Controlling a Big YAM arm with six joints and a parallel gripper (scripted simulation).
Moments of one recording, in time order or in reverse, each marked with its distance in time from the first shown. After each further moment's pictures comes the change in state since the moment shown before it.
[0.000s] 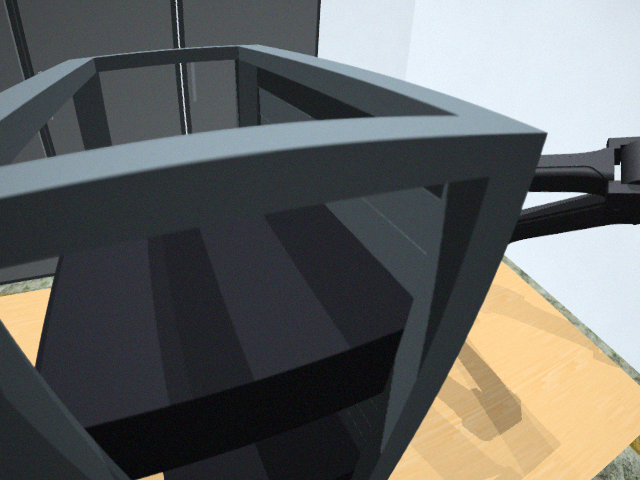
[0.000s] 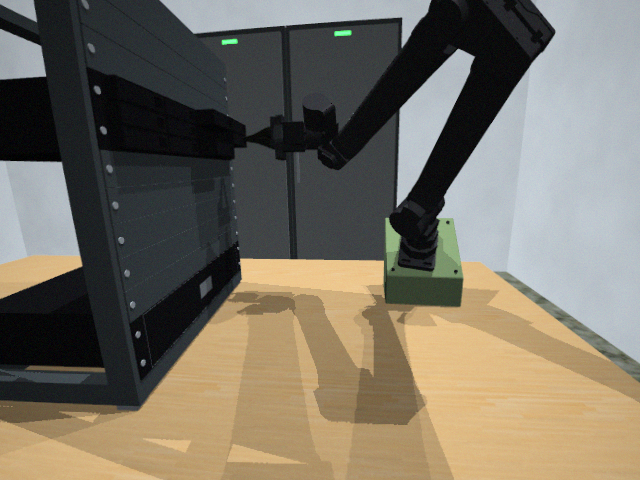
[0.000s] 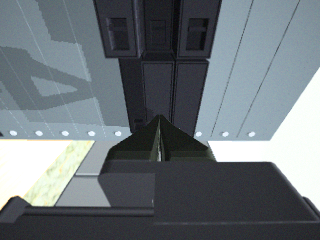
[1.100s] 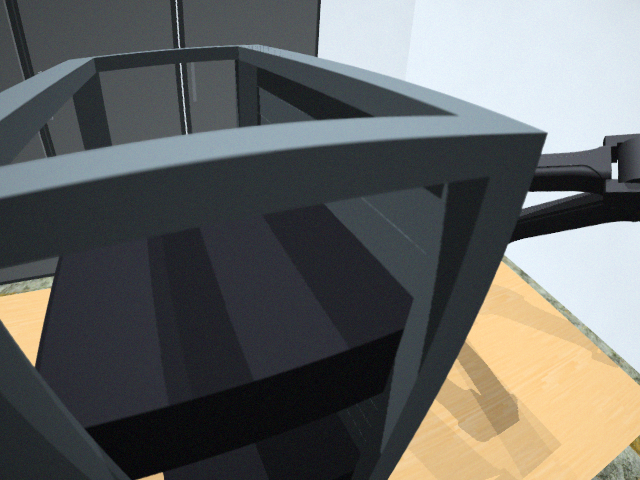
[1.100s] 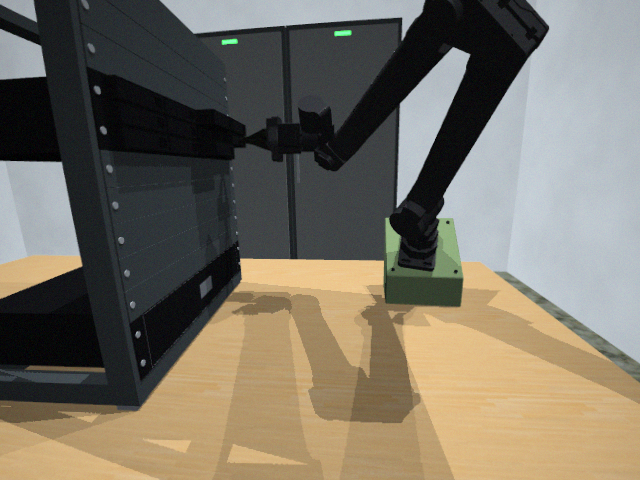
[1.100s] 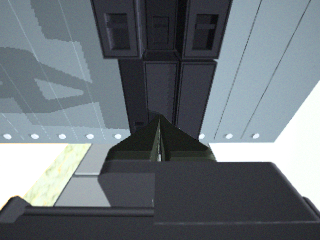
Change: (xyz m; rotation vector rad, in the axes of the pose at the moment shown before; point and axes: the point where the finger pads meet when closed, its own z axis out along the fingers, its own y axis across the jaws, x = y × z) arm 0.002 0.003 0.009 0.010 0.013 0.000
